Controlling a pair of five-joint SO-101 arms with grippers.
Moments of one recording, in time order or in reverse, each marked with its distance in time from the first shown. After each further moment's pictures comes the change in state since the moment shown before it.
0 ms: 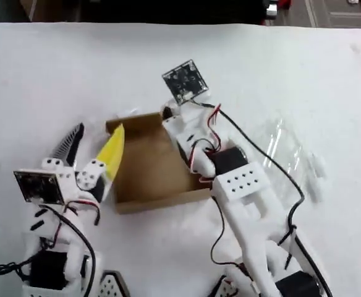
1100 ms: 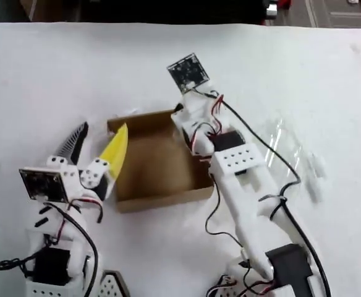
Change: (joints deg) left arm 1.0 0.1 2.9 -3.3 0.0; right arm 4.9 13.1 -6.0 -1.6 3.6
